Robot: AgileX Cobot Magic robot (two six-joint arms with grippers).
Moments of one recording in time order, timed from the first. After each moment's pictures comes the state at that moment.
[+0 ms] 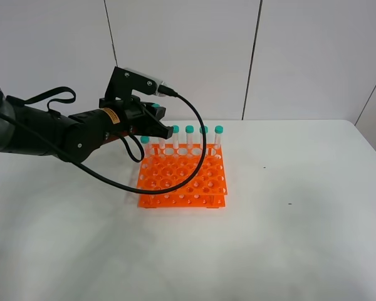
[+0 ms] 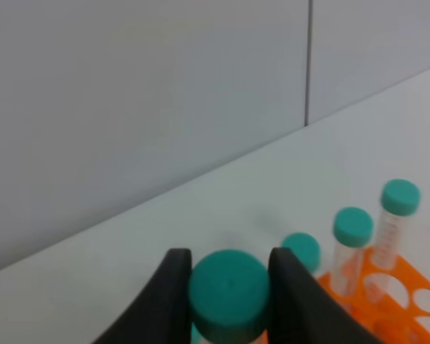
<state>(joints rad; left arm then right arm) -0.49 1.80 -0.95 0.08 -0.58 0.07 0.04 -0.01 -0.50 0.10 1.02 -0.14</state>
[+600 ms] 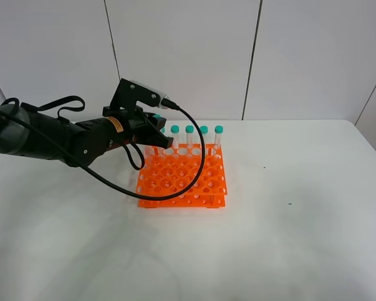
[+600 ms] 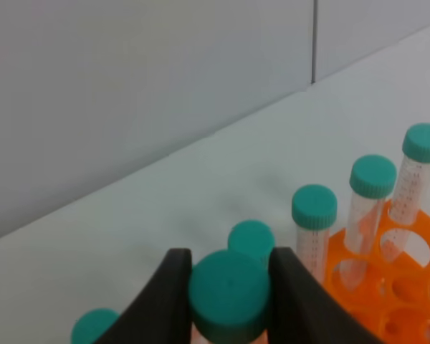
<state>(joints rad) -0.48 1.85 -0.95 0.11 -0.59 0.08 0.04 -0.01 -0.50 0.10 1.02 -0.14</state>
